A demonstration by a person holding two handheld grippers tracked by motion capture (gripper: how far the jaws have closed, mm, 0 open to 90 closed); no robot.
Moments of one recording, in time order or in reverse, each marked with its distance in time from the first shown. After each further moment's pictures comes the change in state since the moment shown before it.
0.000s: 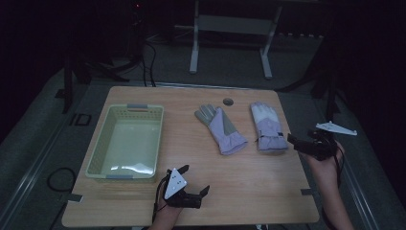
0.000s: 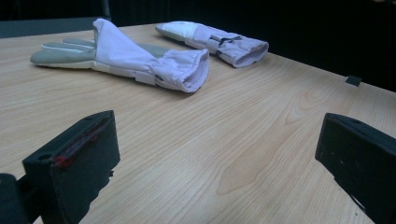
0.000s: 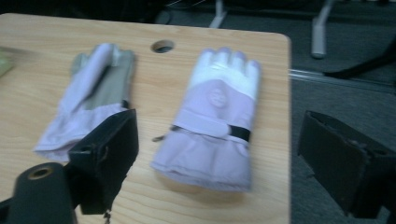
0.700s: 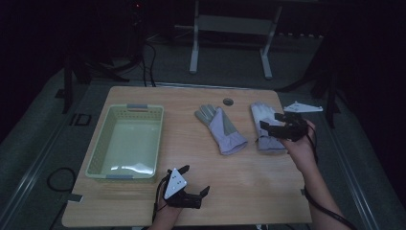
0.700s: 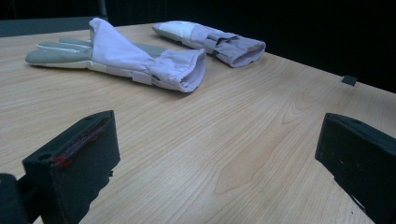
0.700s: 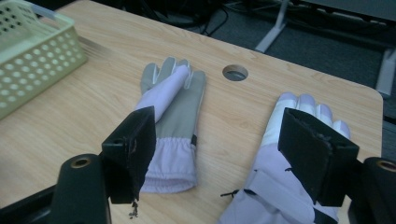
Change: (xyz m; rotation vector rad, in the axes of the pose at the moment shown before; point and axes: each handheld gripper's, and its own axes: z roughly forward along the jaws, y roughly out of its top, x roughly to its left) left arm 0.000 0.000 0.000 0.000 -0.011 0.001; right arm 0.066 0.054 0.044 0.031 0.167 -0.194
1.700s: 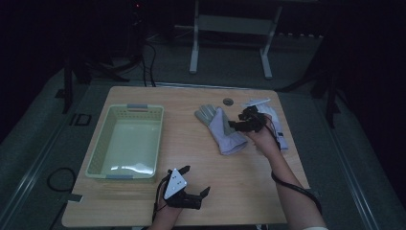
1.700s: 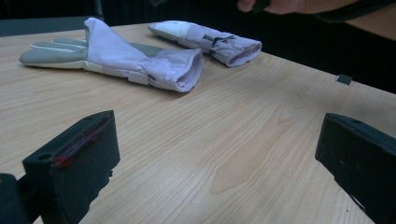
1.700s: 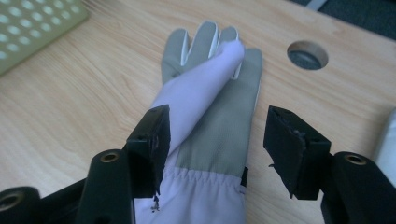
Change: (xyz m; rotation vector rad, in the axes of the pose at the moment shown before) left arm 0.000 0.000 0.000 0.000 -0.015 0.002; right arm 0.029 0.007 0.122 0.171 0.106 -0.071
